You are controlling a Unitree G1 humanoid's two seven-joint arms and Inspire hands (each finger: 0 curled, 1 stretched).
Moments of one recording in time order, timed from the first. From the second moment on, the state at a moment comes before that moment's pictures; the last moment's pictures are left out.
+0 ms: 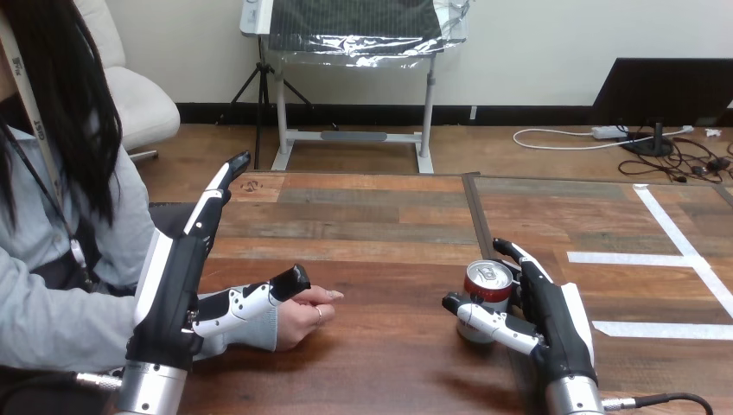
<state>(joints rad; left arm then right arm) -0.15 0.24 0.09 0.79 0.21 -1.09 0.04 -0.37 -0.13 -0.06 1.30 -0.16 -0.82 -0.18</state>
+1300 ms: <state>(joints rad) -0.16 0.24 0.08 0.82 0.20 -1.11 0.03 -0.36 -0.16 -0.06 1.29 -0.15 -0.83 -0.17</state>
